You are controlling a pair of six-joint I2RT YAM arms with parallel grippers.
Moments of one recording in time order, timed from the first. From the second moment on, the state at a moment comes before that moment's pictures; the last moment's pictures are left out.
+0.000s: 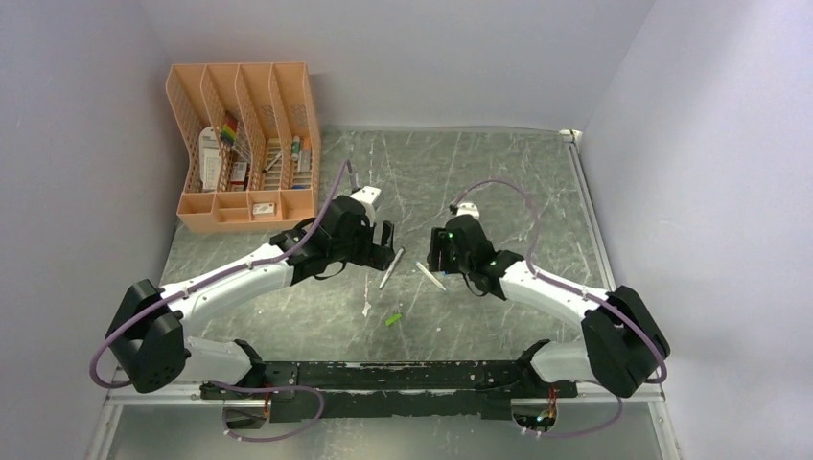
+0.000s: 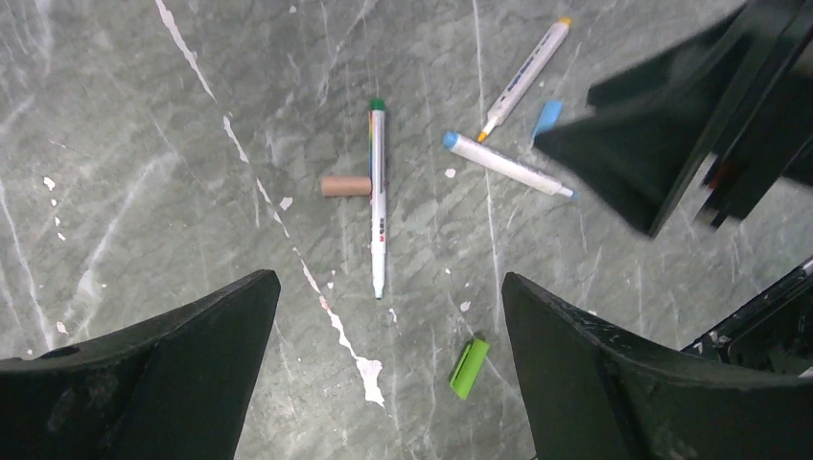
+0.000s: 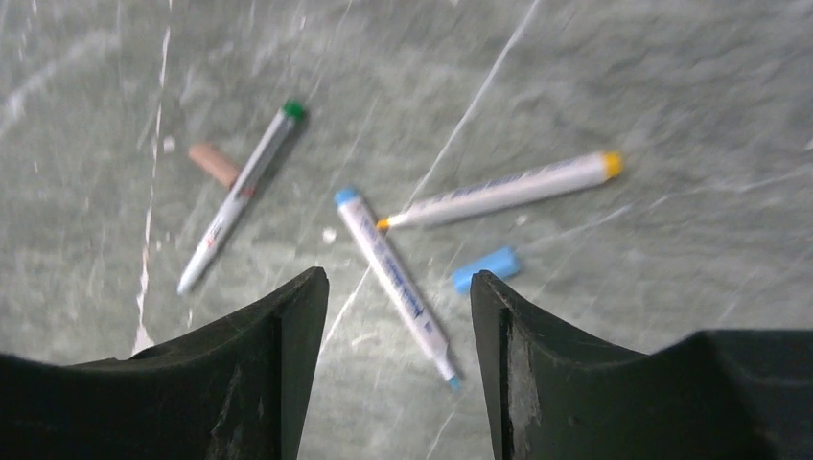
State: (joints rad) left arm -0.81 1.32 0.92 -0.29 -0.08 -0.39; right arm 0.63 1.30 0.66 -0.09 0.18 0.48
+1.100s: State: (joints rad) left arm -0.81 1.23 0.90 -0.29 -0.16 -0.43; right arm 0.85 1.49 0.64 -0.12 0.39 0.54
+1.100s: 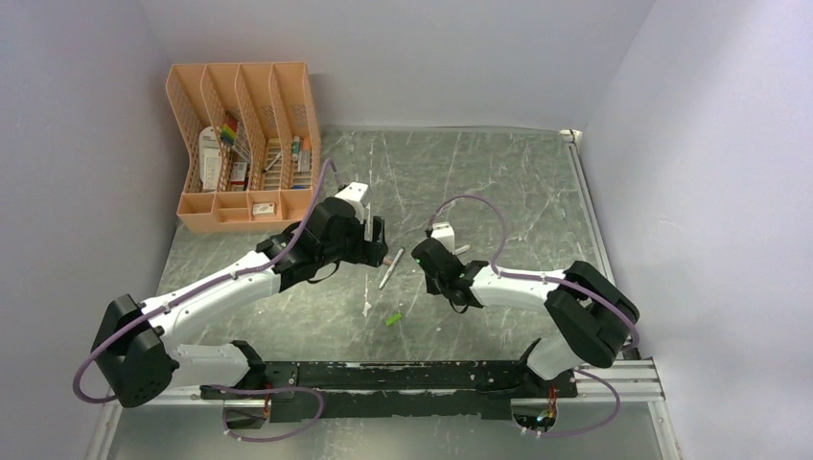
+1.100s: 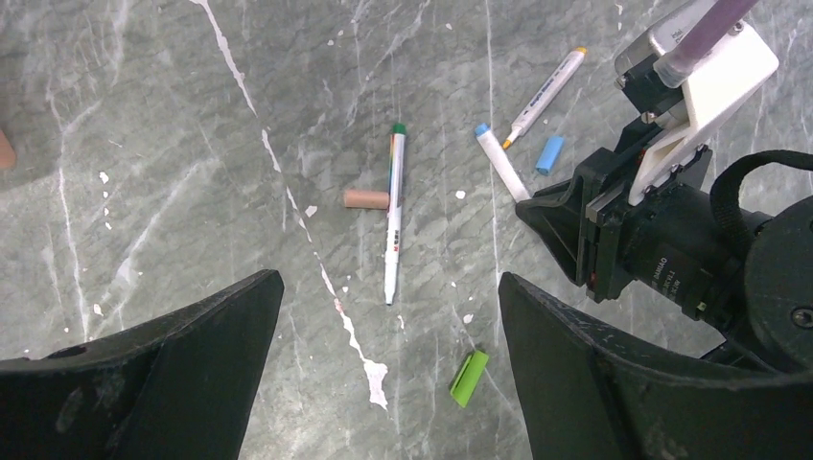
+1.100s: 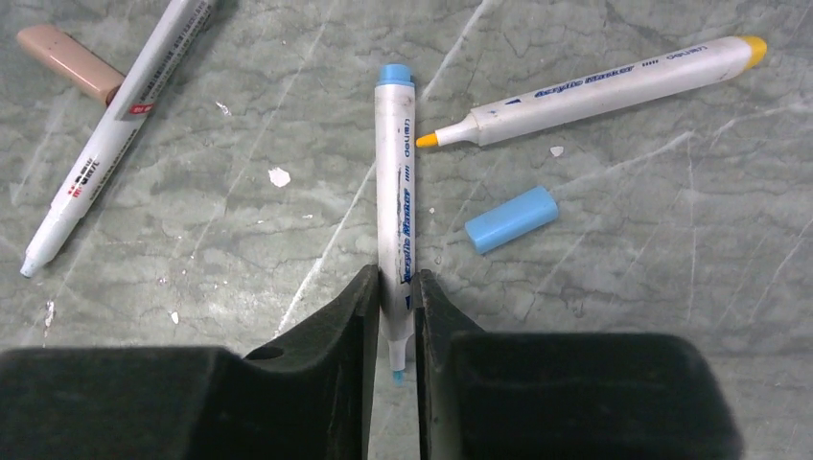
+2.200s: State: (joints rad) left arm -0.76 1.26 0.83 0.05 0.21 -0.69; right arm 0.99 1.13 0.67 -0.03 0.37 0.32
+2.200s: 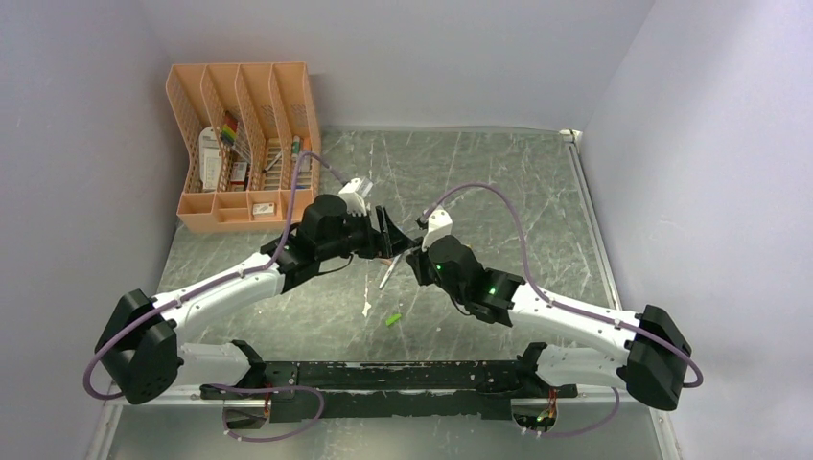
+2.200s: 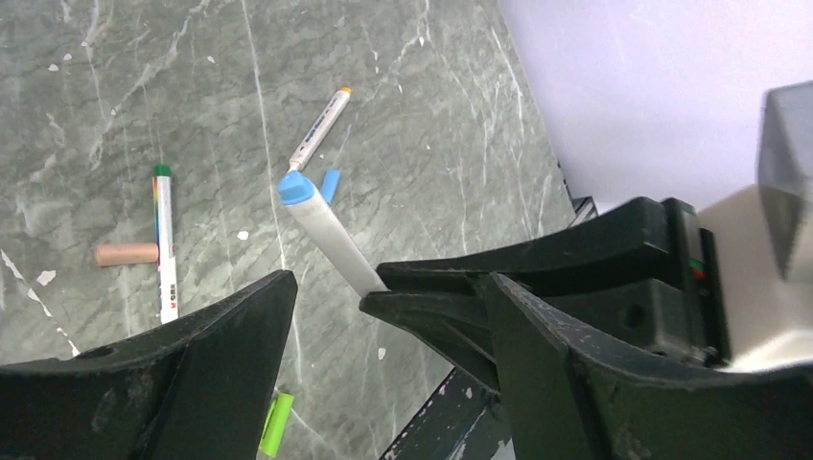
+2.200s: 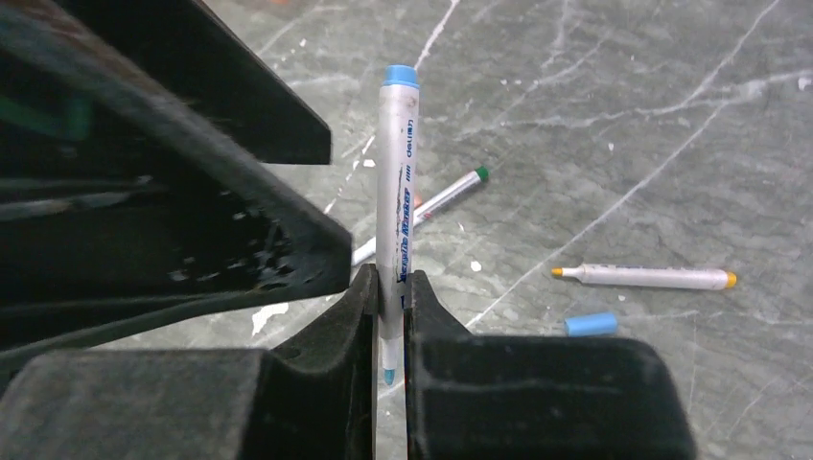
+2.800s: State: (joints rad) left arm -0.76 1.22 0.78 0.16 0.11 -0.82; right arm 1.09 1.11 0.72 -0.02 0.44 0.29
